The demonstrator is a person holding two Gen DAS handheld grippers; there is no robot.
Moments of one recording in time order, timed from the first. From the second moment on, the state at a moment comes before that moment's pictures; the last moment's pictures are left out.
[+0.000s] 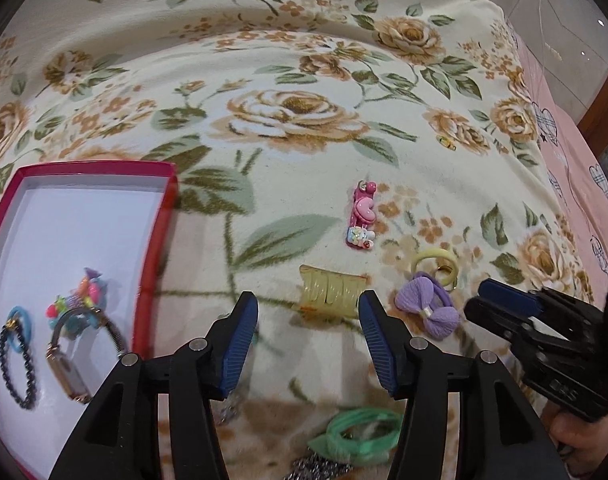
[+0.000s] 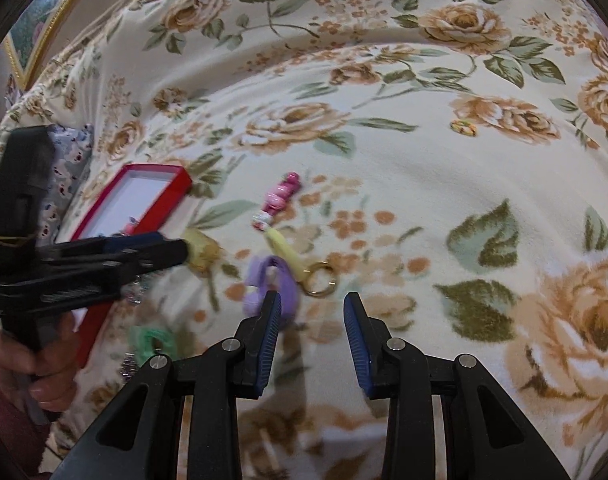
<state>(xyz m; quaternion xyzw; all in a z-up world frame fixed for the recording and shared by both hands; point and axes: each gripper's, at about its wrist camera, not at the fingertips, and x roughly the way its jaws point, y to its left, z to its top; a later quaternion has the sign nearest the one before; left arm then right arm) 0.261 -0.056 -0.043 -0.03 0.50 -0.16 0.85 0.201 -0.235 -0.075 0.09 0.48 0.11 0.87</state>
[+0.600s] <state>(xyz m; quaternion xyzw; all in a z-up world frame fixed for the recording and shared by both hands) 0.265 -0.050 -0.054 -0.03 0.50 -0.18 0.85 0.209 -0.199 -0.089 0.07 0.48 0.14 0.86</state>
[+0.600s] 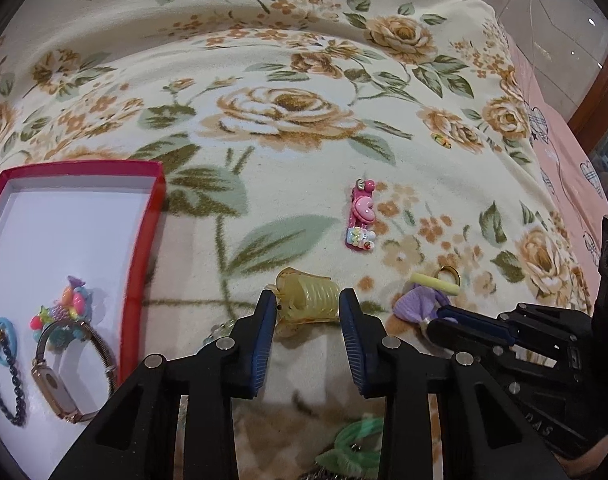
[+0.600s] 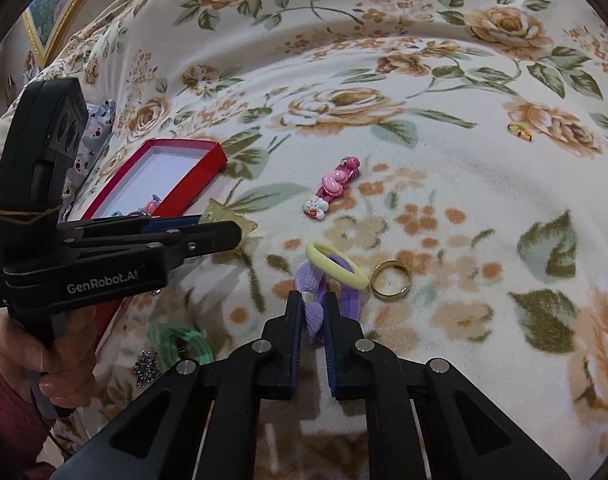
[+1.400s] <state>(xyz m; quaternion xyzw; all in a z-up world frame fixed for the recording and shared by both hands) 0.177 0.048 0.002 -0.09 0.46 -0.14 0.87 0.192 -0.173 -0.081 0.20 0.49 0.21 0.82</state>
